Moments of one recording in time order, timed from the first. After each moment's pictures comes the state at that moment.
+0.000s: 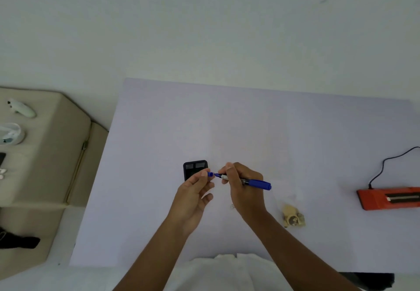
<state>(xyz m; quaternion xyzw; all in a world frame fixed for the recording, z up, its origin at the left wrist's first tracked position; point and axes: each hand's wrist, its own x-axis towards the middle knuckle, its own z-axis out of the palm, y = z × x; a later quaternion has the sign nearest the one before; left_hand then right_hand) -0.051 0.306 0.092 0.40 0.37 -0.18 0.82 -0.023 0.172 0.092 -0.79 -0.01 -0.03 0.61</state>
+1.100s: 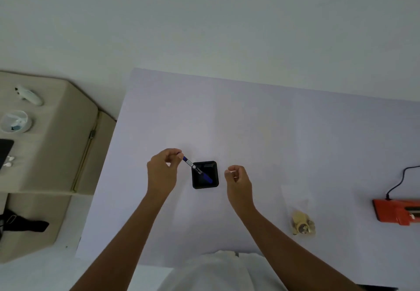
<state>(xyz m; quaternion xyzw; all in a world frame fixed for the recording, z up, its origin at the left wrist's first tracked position) 0.000 0.397 0.037 0.82 0.27 0.03 0.50 0.000 0.195 -0.002 -0.80 0.21 0.16 0.54</state>
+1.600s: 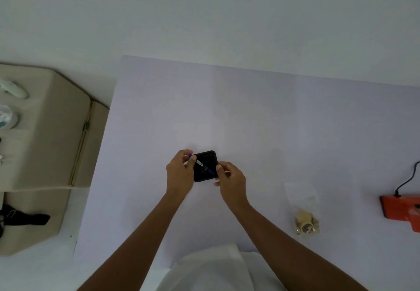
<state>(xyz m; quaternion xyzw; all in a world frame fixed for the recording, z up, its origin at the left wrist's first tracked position) 0.025 0.358 -0.017 0.80 0.32 -0.05 0.51 0.019 0.212 -0.037 -0.80 0.16 0.17 0.55</state>
